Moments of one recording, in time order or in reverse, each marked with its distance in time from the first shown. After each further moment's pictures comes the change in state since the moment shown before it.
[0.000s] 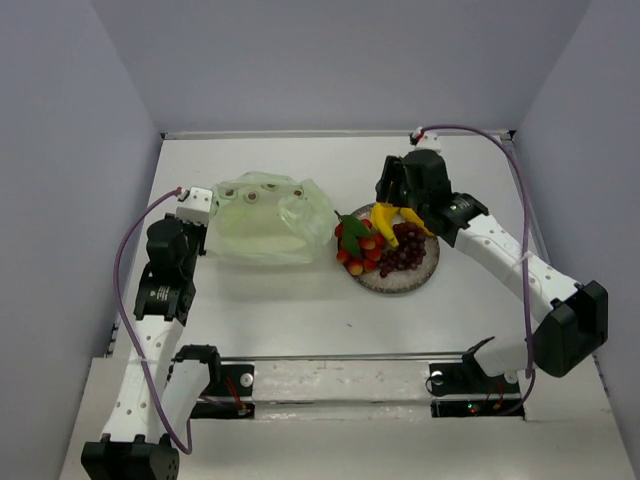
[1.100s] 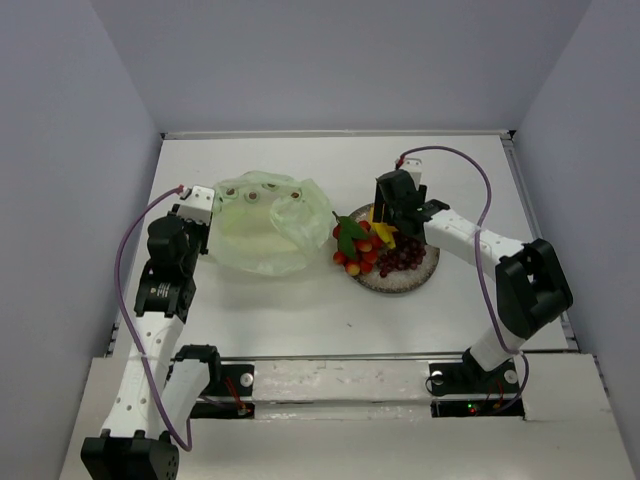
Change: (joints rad) left arm 0.000 0.021 0.006 -0.002 0.037 -0.007; right arm -0.014 0.257 -0.140 0.049 0.197 0.021
